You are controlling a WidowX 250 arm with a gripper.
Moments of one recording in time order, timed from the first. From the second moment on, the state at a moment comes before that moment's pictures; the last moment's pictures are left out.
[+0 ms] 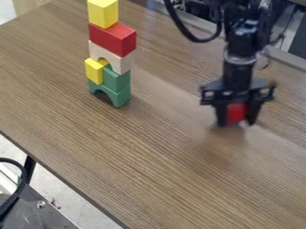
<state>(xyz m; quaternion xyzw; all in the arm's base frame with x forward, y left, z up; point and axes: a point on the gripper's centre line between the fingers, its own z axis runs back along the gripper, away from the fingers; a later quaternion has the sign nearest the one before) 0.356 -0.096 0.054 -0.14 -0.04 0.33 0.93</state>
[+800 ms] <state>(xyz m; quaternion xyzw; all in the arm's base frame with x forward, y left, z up) 0.358 -0.061 0.198 -0.14 -0.12 0.68 0.71</state>
